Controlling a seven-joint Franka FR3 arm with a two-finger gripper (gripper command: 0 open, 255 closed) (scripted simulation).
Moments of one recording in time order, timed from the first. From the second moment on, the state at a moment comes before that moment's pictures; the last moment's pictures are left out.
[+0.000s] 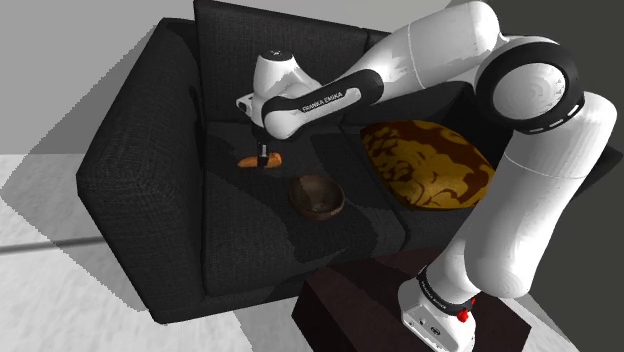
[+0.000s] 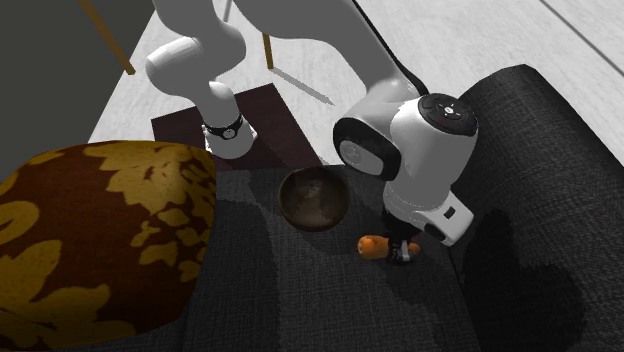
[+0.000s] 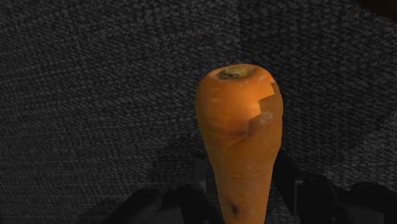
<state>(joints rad) 0.30 0.25 0.08 -2.00 -0.15 2.37 -0.60</state>
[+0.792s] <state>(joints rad) 0.30 0.18 0.08 -1.94 -0.13 2.23 -0.63</state>
